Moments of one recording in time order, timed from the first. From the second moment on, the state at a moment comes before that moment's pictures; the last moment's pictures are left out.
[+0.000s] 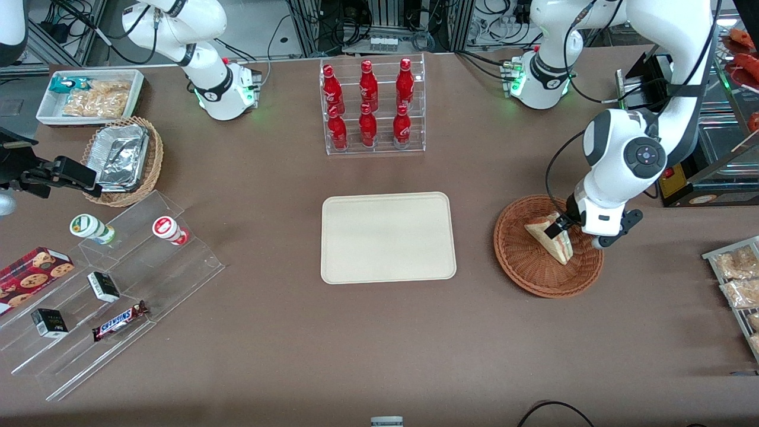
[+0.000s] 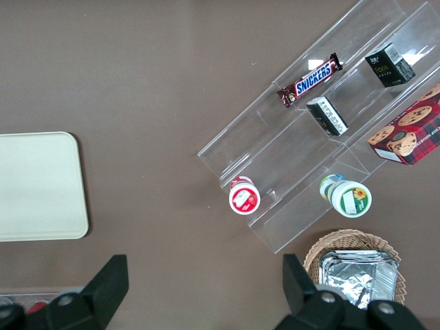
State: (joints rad) arm 0.01 0.14 -0.15 -2.26 0.03 2.38 -0.84
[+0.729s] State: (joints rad) arm 0.01 0.28 -0.15 -2.27 0.03 2.48 -1.00
